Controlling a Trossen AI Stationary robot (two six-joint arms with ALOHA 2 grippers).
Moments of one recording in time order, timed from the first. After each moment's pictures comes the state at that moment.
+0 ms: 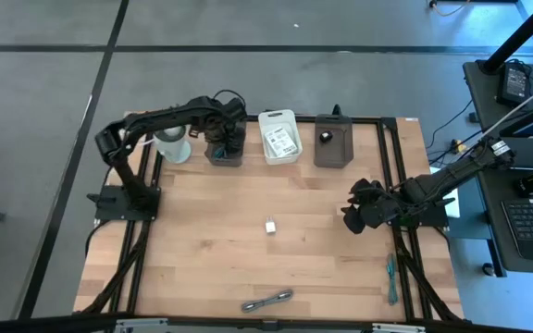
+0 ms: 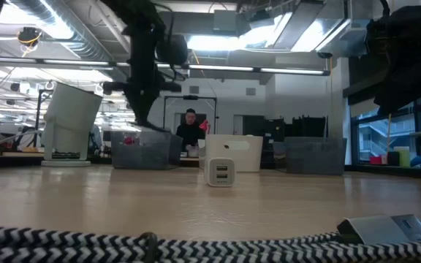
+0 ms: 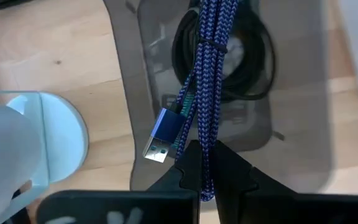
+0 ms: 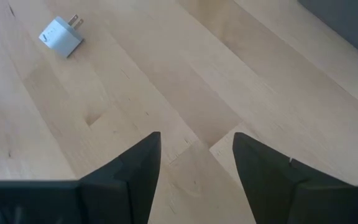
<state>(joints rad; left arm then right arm) 0.56 1.71 1.38 -1.09 -0.19 -0.80 0.46 0.91 0.62 -0.80 0.45 1.12</state>
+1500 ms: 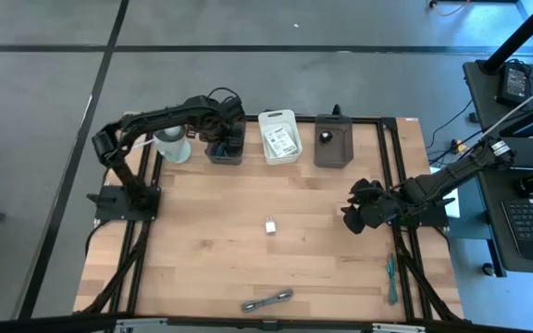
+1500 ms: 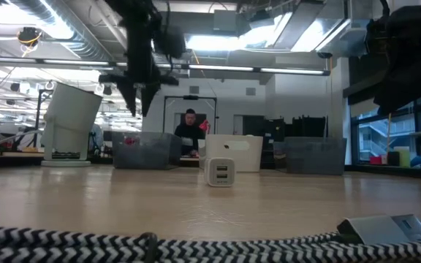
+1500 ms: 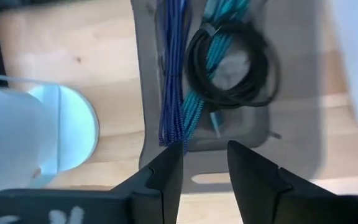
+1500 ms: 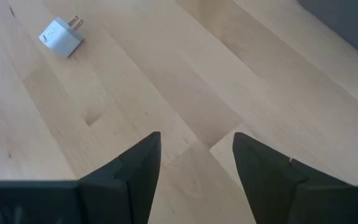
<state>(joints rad) 0.55 1.67 1.38 -1.12 -0.24 -0.90 0.46 0.91 0.62 -0.80 0.45 1.12</state>
